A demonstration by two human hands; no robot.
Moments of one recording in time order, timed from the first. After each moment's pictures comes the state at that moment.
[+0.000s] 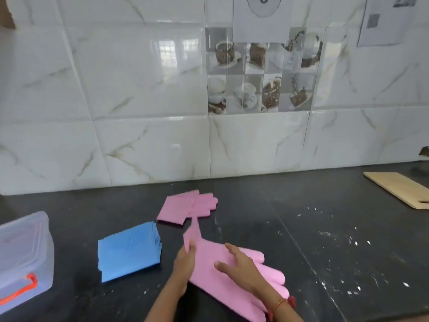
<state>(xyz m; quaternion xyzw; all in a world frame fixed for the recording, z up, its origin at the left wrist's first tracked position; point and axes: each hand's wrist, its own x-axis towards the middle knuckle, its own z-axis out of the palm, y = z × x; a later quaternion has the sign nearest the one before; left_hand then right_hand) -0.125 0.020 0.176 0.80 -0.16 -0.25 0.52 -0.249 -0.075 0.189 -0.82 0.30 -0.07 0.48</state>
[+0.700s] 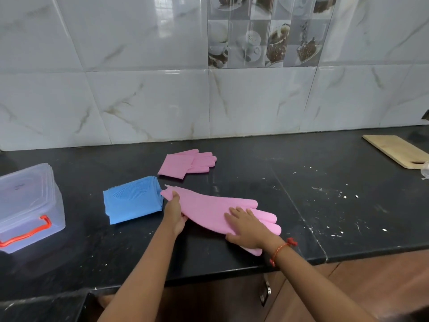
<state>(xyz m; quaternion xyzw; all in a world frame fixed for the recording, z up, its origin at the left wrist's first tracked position) -0.125 0.038 0.199 0.53 0.10 -0.34 0.77 -0.278 -0.076 0.186 -0.98 0.16 0.10 0.09</state>
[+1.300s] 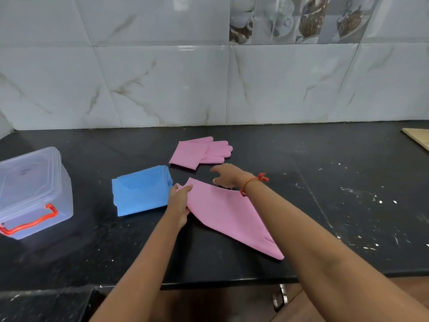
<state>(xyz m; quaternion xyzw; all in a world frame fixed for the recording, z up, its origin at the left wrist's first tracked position) -0.098 0.038 0.197 0.62 0.08 -0.31 0.71 -0.126 -0.110 0.226 -0.96 0.18 0.13 0.15</state>
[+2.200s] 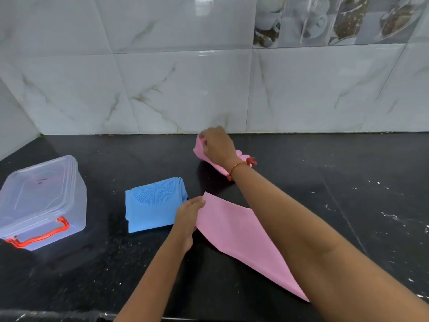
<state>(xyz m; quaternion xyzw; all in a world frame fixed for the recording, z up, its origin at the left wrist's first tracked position) -0.090 0.043 0.208 0.69 0.05 -0.30 0.66 -0.034 -0.097 0.275 -0.96 0.09 -0.23 0.13</state>
